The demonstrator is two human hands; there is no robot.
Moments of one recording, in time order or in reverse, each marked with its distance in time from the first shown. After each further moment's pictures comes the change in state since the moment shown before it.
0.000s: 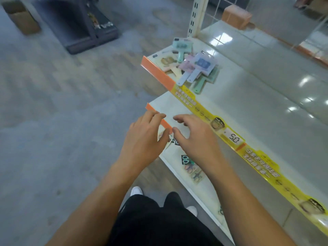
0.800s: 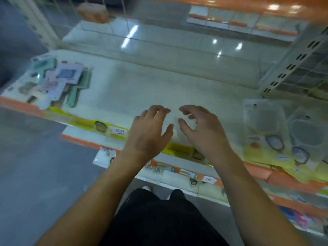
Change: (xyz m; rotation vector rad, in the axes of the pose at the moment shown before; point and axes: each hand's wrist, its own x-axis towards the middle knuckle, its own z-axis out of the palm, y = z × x) left_hand 0.039 0.269 0.146 -0.002 -0.270 0.634; right_hand -0.145 0.195 -0.189 -0.049 0.414 0.480
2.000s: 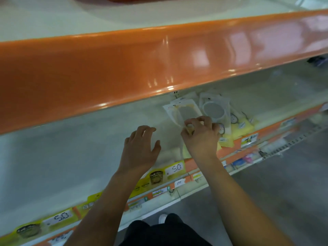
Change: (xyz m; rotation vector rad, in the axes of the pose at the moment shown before) left_hand 0.072 0.057 0.060 -0.188 -0.218 0.317; right_hand -0.034 0.080 -0.041 -0.351 0.587 0.727
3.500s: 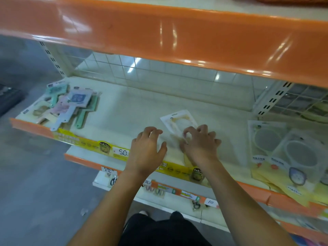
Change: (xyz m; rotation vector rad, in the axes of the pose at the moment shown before) left_hand -0.108 -0.042 -0.040 0.126 0.294 -0.497; right_hand -0.040 -0.103 0.055 -0.136 -0.572 -0.560
